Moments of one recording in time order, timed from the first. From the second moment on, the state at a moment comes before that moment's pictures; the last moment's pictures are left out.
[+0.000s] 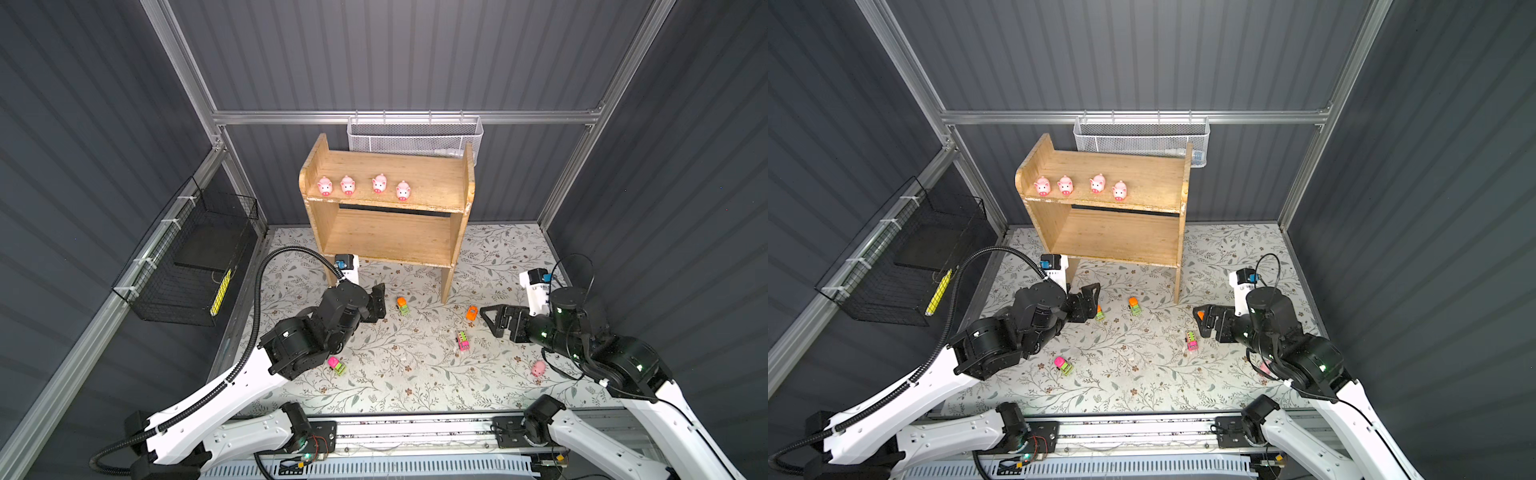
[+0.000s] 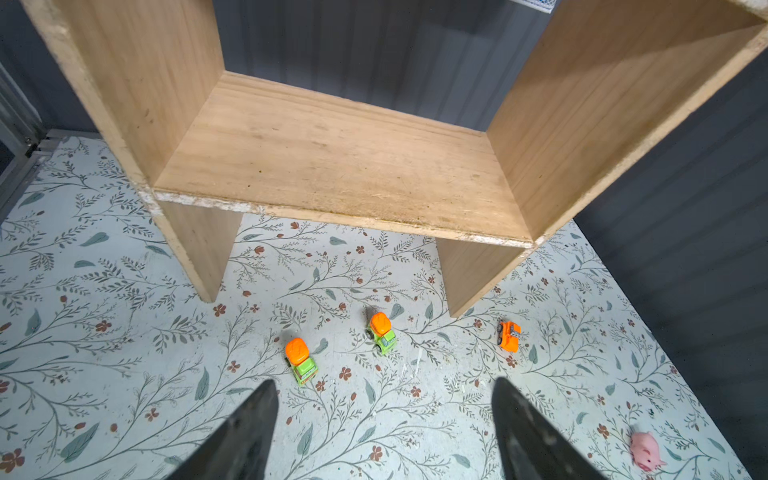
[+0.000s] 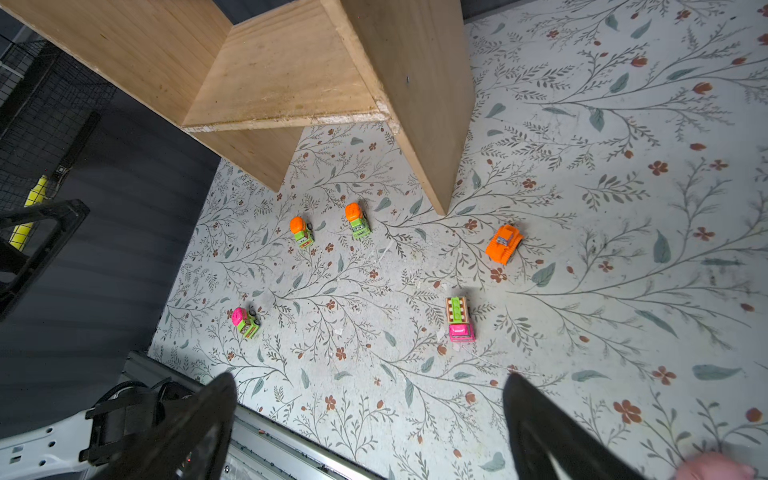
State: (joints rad) left arm -0.99 0.99 1.13 -0.66 -0.56 -0.58; right arm 0.56 0.72 1.10 -0.98 -0.02 0.56
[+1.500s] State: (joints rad) left arm -0.99 1.11 1.38 -1.09 -0.64 -0.54; right arm 0.78 1.12 0.99 -0.62 0.12 0.56
